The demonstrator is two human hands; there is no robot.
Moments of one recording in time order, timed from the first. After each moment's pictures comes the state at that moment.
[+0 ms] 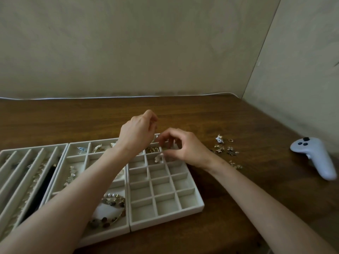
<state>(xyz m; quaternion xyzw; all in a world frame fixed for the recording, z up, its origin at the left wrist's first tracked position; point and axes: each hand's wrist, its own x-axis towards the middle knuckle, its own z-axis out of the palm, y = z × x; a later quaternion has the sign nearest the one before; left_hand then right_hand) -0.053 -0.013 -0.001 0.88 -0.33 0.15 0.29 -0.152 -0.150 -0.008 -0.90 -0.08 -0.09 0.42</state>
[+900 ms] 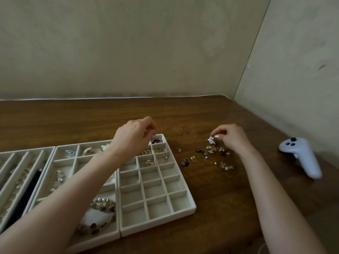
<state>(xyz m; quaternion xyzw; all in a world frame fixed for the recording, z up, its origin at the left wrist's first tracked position) -0.060 -0.012 -0.001 0.85 -0.42 0.12 0.29 -0.171 -0.280 -0.008 -0.91 0.29 -0.14 0.26</state>
